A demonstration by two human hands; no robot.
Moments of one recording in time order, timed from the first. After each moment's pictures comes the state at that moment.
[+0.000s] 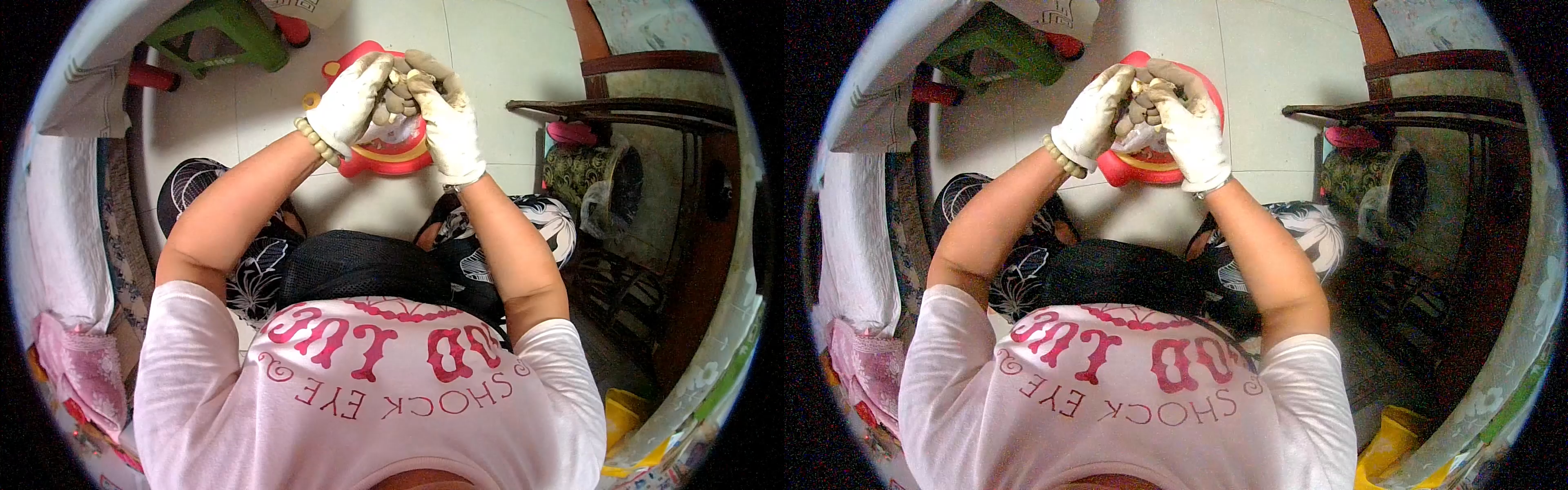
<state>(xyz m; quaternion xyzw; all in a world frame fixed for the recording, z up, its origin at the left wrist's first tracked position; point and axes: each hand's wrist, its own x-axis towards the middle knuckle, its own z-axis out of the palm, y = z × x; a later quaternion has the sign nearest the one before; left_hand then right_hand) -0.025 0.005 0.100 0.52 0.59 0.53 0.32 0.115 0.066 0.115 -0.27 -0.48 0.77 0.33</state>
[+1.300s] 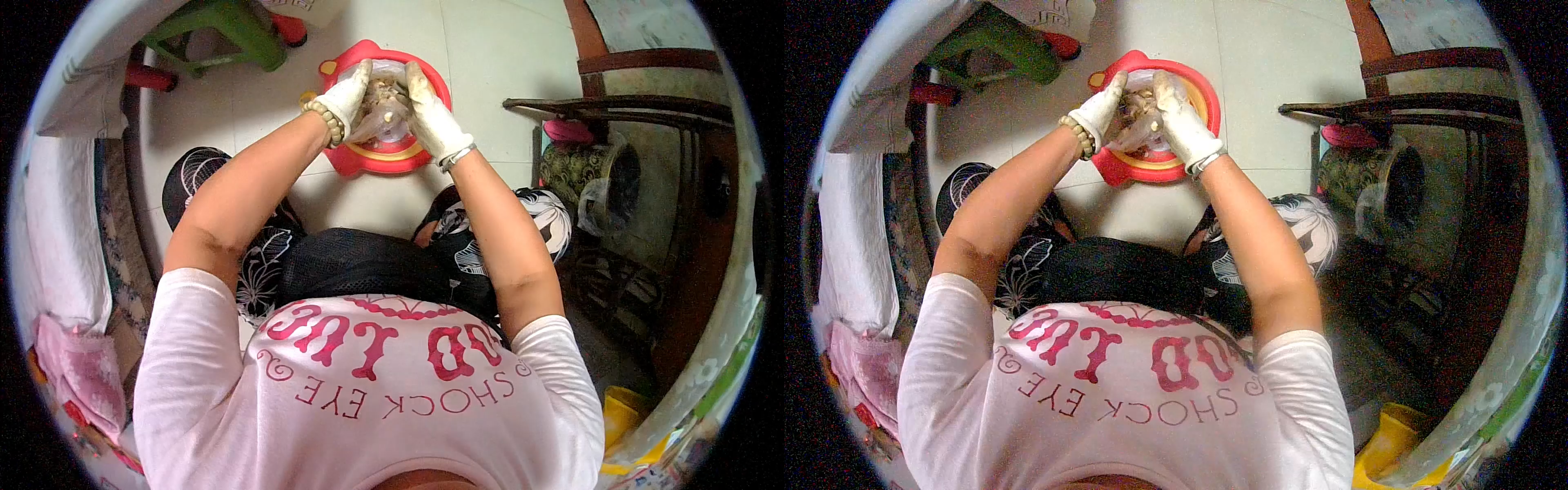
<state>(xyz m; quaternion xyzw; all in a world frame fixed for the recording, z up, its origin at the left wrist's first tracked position) -0.033 0.008 0.074 0.00 0.46 0.51 0.73 0.106 0.070 0.098 -0.35 -0.52 0.77 0.13</state>
